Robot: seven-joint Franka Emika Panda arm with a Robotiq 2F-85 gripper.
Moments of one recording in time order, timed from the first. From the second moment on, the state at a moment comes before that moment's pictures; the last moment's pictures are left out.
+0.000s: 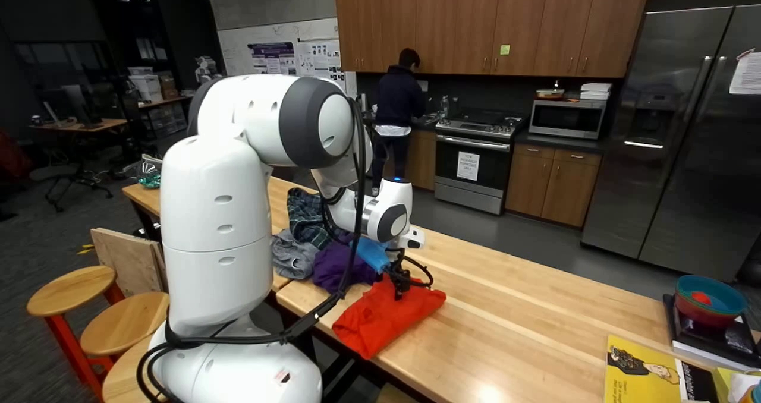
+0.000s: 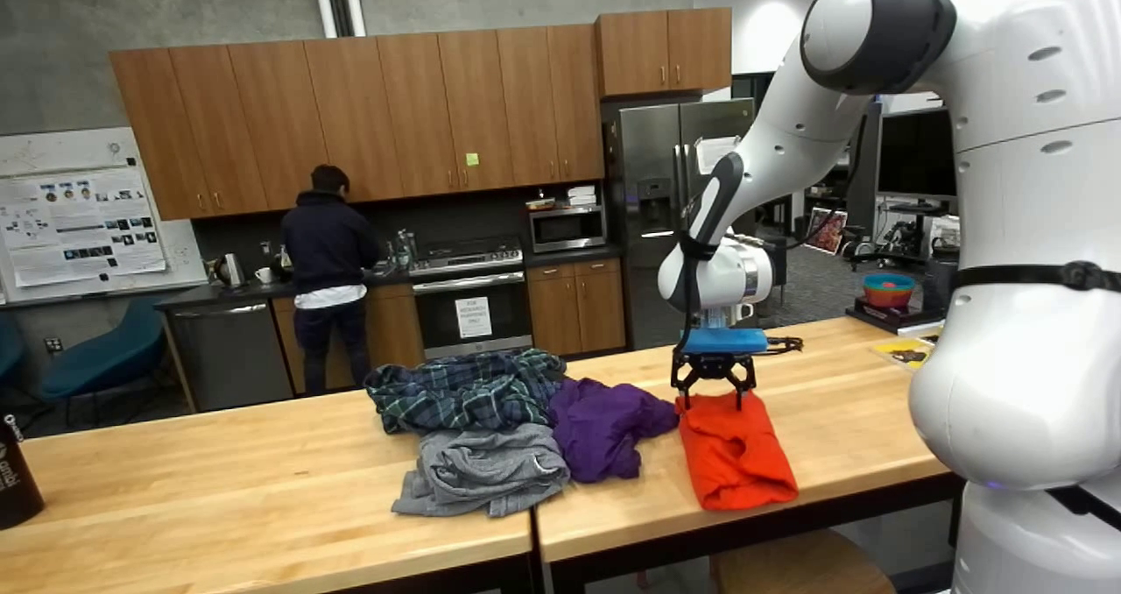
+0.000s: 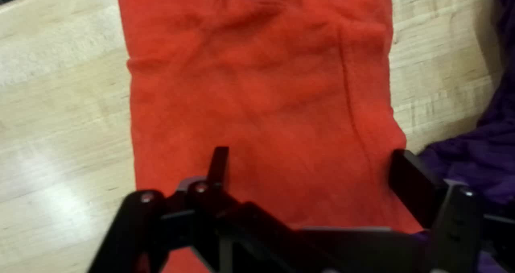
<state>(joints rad) 0.04 0.18 0.01 -2.41 0.08 2.52 0.41</state>
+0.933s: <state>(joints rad) 0.02 0.32 -0.01 -2.31 0.17 2.47 0.35</state>
